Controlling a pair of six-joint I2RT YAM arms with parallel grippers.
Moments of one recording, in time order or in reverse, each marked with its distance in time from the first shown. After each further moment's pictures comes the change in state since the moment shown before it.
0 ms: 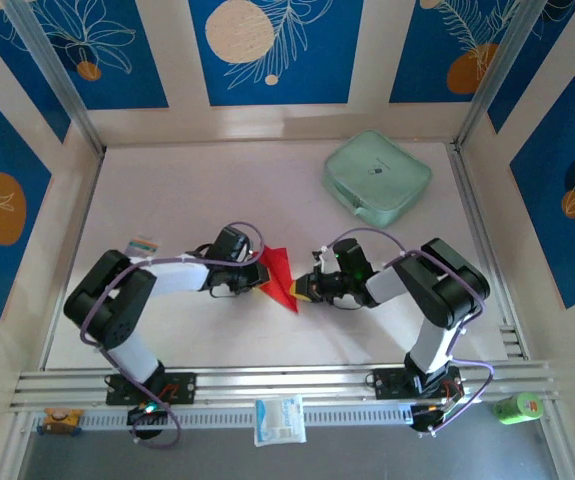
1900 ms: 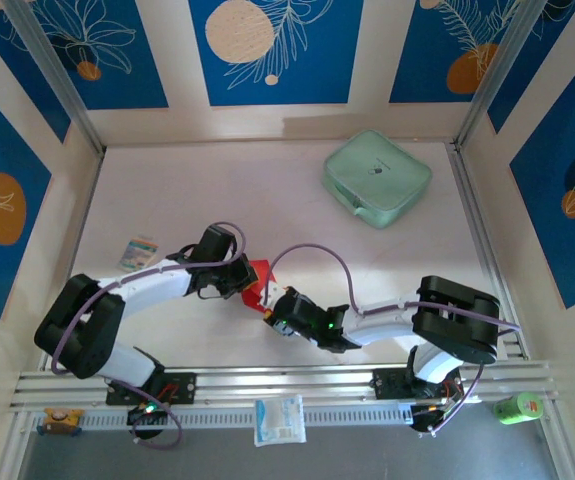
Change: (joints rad) left arm 0.042 -0.182 -0.030 -0.151 0.013 -0.165; right arm 0.669 -0.178 0.083 -0.298 1.203 -0.938
